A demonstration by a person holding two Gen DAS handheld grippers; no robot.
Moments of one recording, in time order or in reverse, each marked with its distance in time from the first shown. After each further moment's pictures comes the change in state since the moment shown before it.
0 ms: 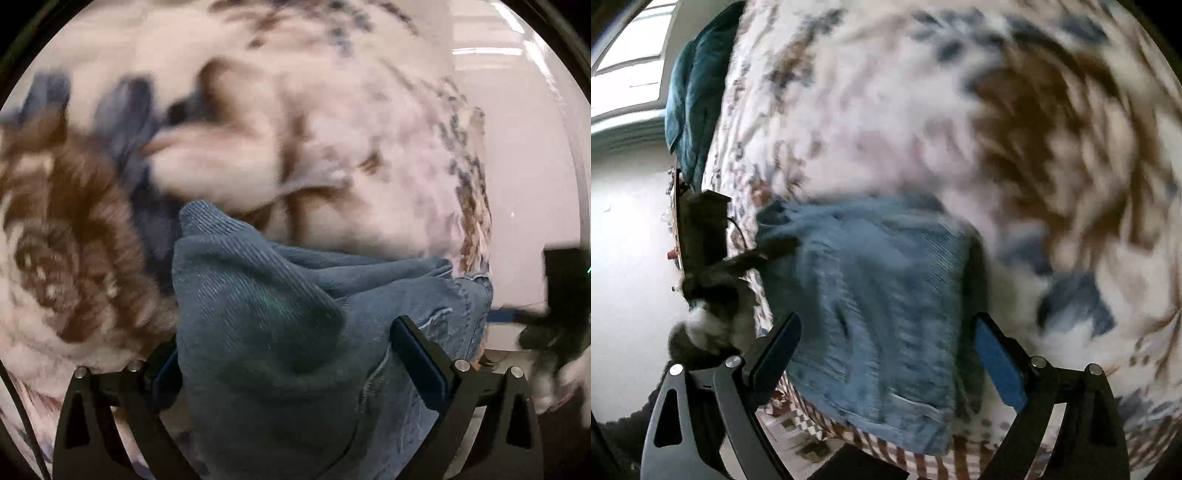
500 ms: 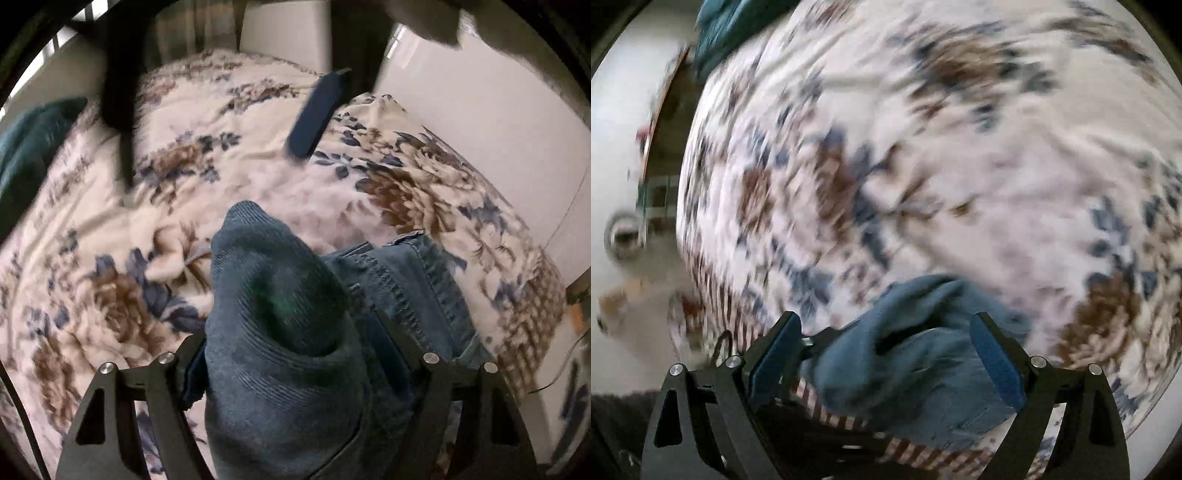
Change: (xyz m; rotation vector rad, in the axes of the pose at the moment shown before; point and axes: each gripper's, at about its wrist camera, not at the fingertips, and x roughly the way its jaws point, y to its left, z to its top) left arm -0.038 -0.157 -0.100 0.470 -0.372 0.406; right arm 0.016 0.204 0.049 -0.416 0.252 -0.303
